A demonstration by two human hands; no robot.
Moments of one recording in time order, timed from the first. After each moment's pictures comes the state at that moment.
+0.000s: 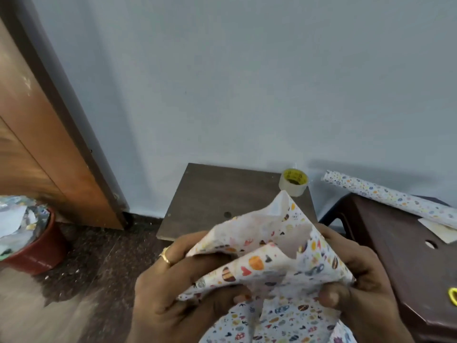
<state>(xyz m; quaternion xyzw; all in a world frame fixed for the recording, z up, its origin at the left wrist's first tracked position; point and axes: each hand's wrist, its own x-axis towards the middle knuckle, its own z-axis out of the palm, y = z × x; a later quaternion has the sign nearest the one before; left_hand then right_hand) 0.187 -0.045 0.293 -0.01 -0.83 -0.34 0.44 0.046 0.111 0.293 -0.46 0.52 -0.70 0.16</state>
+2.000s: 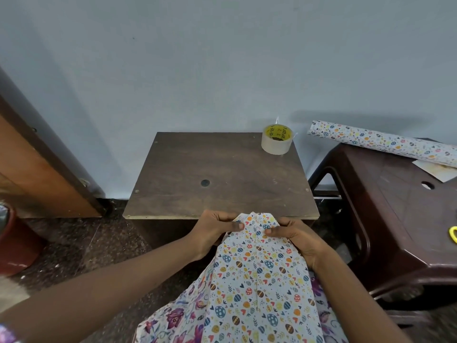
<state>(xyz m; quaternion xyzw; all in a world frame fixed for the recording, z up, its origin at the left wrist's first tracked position) 0.047 -0.078 0.098 0.24 -0.63 -0.74 -0.08 -0.051 0.112 0.093 0.00 0.59 -0.64 0.49</state>
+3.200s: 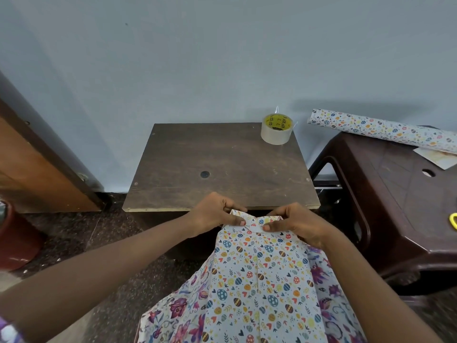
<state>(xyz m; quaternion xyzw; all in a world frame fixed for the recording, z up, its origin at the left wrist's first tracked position) 0.034 -0.094 0.119 0.12 -0.81 -0.55 -0.16 -0.061 0.112 0.111 -0.14 0.74 -0.46 0.47</state>
